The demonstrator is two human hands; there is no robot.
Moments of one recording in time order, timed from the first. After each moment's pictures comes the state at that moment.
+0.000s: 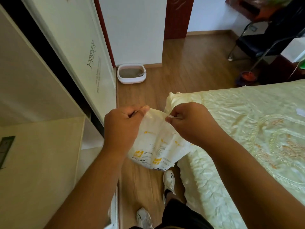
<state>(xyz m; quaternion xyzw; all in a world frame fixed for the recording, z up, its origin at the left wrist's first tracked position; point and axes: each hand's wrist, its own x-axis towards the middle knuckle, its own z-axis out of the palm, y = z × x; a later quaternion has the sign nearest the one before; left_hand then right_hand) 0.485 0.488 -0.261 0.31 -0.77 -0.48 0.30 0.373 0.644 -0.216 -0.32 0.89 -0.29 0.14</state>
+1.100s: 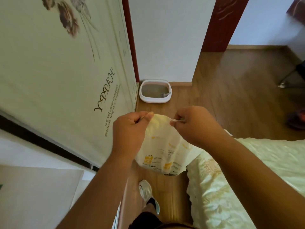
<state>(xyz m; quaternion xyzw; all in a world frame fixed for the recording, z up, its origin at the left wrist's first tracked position) 0.175 0.221 -0.279 0.41 -0.73 -0.46 0.30 0.032 0.343 -0.226 -0.42 0.86 -0.20 0.20</state>
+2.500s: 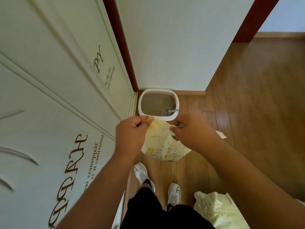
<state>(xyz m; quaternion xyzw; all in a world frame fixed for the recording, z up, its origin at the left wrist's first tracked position) -0.220 -0.159 -0.372 0.48 -0.68 -0.50 0.23 -0.367 -0.043 -0.330 -0.35 0.86 -0.20 0.32</state>
